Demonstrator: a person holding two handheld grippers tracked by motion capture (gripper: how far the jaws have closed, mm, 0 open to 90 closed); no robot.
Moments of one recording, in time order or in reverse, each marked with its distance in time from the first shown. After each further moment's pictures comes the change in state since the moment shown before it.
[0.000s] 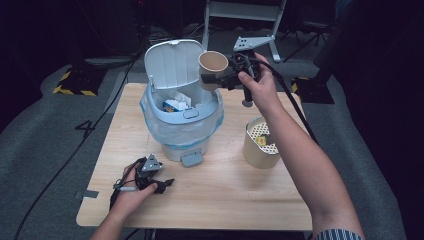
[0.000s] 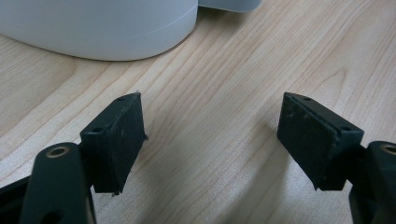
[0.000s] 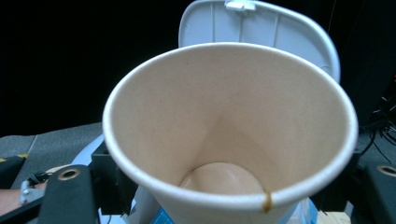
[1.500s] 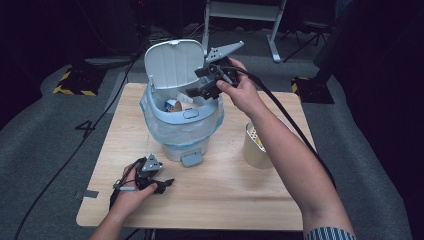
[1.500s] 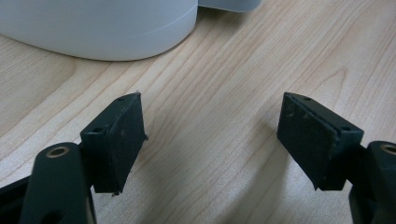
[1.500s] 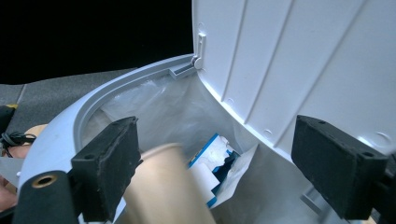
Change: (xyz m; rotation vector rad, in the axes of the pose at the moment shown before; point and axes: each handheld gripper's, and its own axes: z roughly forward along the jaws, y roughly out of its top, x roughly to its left) left arm 0.000 0.000 0.000 0.001 0.002 0.002; right arm 0.013 -0.006 0.050 0.198 -0.001 -0.069
